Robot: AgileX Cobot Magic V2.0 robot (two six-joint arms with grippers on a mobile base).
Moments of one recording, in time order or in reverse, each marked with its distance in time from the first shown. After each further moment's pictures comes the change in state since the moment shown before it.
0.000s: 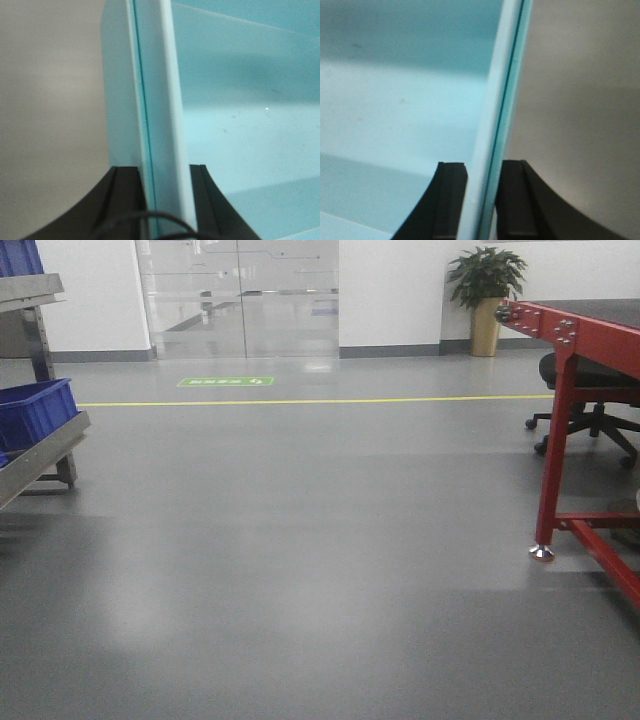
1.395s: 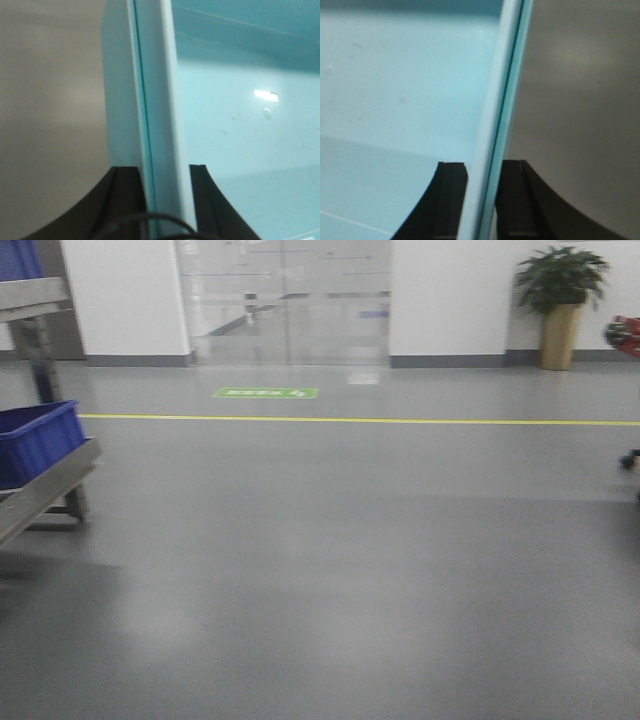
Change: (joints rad) left arm 0.000 0.000 0.000 -0.004 -0.016 0.002; right arm -0.002 0.000 0.000 0.000 0.000 0.000
